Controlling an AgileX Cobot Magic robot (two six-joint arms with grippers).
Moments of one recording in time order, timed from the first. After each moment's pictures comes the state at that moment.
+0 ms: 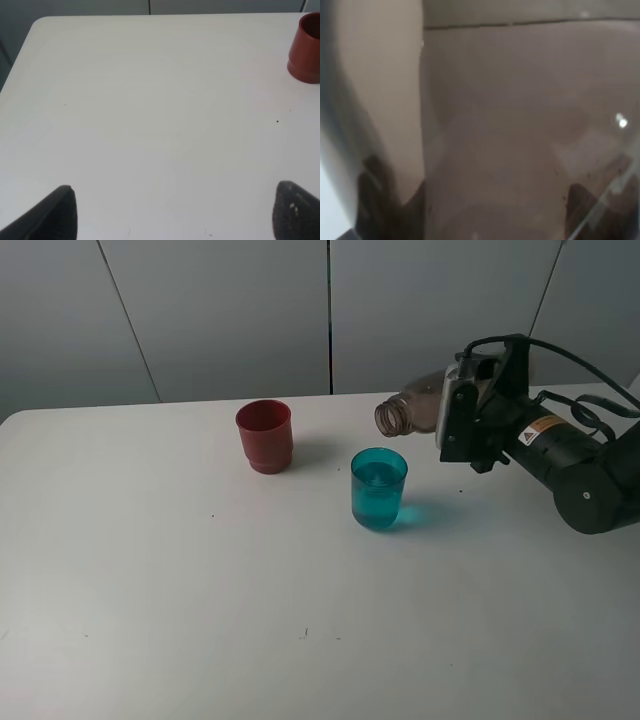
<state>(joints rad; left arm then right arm) 0.03 -0.01 -0.51 -0.01 1.09 -0.01 0.25 1.95 -0.53 -0.04 -1.19 -1.45</state>
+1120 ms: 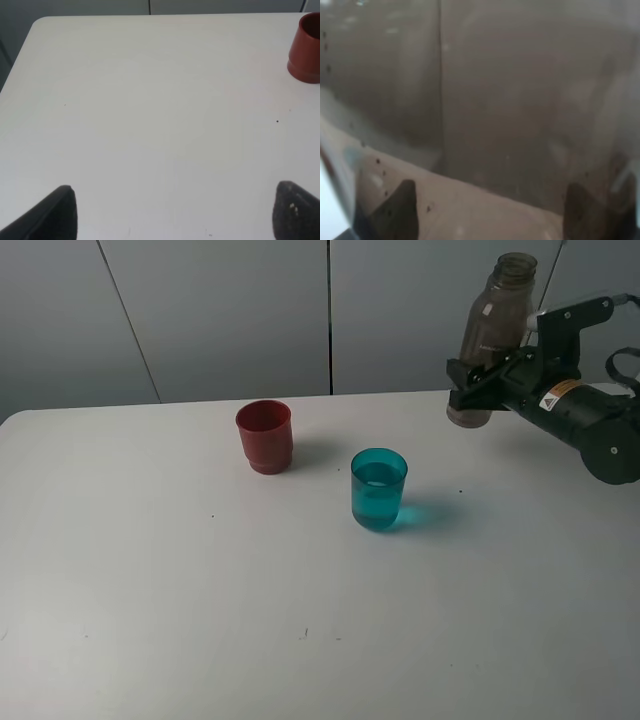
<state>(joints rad) 0.03 -0.01 -0.51 -0.01 1.09 -0.01 0.05 1.98 -0.73 -0.36 -1.01 0.09</state>
